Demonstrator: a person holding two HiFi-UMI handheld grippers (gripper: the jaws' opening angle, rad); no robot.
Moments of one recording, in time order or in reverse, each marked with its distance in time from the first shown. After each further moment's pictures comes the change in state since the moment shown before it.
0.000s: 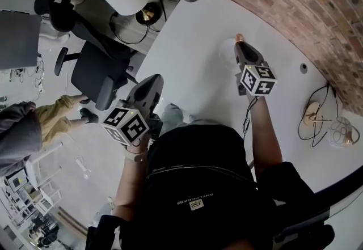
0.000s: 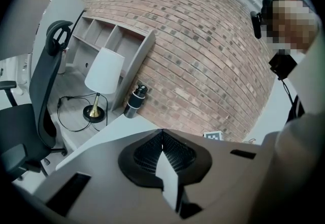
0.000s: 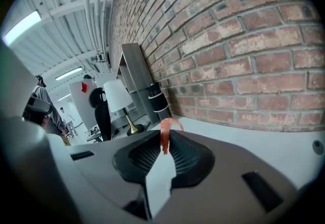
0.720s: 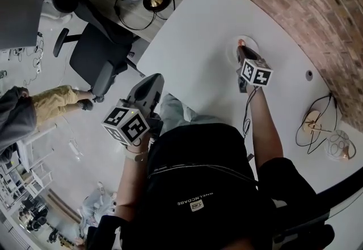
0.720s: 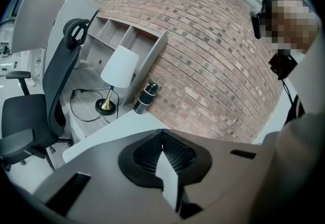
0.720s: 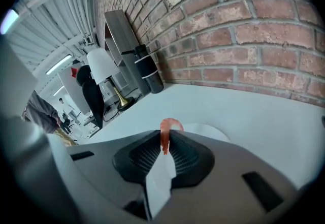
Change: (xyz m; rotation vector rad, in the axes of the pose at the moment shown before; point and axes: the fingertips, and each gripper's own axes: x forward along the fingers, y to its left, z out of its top) left arm -0.016 0.021 -0.024 -0.083 -0.016 0.089; right arm 0.049 -0.036 -0.098 0.048 0.263 -0.049
